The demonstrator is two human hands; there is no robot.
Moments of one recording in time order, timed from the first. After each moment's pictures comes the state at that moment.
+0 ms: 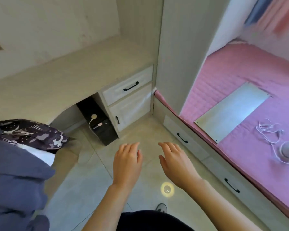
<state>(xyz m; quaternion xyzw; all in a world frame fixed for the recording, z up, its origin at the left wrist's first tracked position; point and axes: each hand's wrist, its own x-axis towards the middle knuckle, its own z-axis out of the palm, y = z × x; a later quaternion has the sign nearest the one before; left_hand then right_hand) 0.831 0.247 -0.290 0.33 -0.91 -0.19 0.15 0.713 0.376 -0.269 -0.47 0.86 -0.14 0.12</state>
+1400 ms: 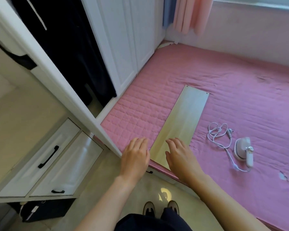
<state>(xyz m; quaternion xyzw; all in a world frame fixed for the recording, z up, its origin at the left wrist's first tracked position) 0.347 0.307 -0.294 0.05 -0.99 -0.13 0.08 0.294 0.477 -0.288 -0.28 0.95 -0.14 -0.01</state>
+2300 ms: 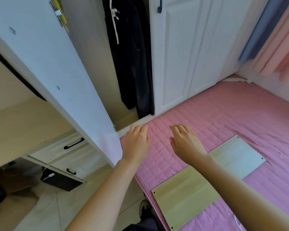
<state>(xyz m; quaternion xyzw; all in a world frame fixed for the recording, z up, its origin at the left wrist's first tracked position) 0.187 0.264 -0.230 0.34 -0.92 -0.10 0.16 0.046 0.387 -0.234 -0.54 0.83 -0.14 -0.04</state>
